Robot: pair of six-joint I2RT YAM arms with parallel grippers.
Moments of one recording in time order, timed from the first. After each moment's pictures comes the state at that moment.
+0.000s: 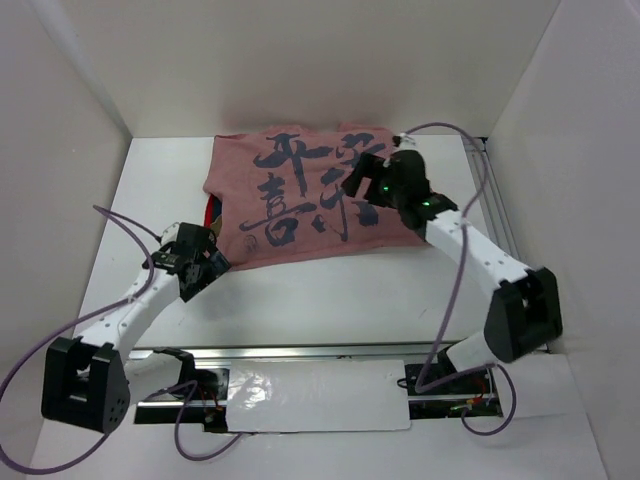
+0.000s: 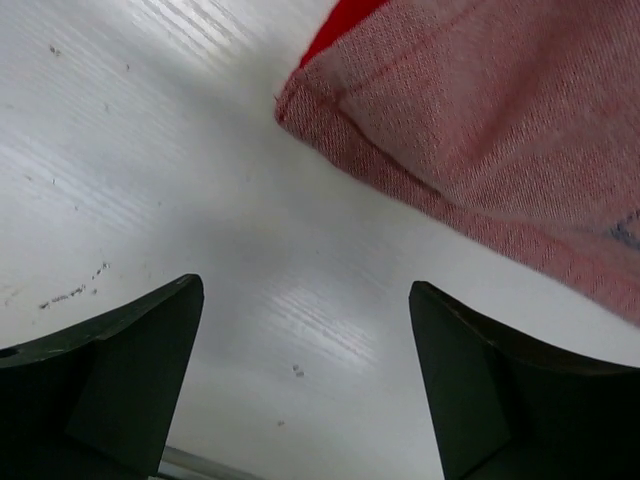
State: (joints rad) left arm -0.21 1.09 0.67 -0.66 -0.27 -0.89; right arm 0.42 1.50 1.17 -0.12 -0.03 0.59
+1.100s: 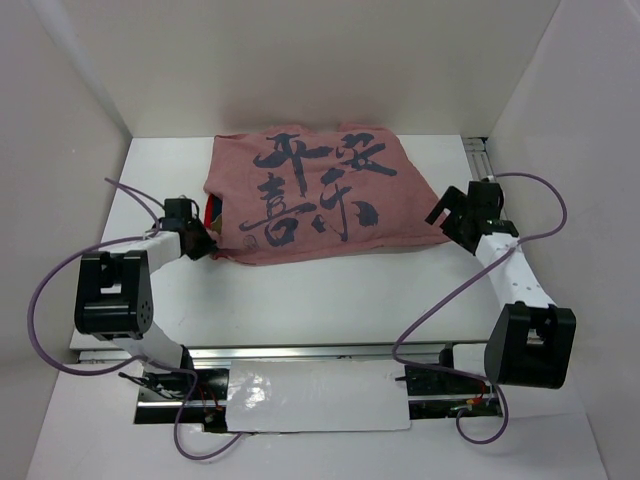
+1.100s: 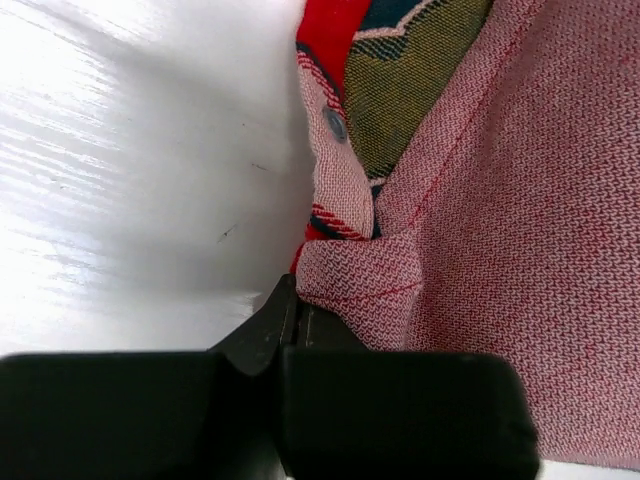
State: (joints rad) left arm 0.07 1.61 0.81 -0.15 0.04 -0.56; right arm -0.12 1.28 0.91 -0.42 -0.01 0.53
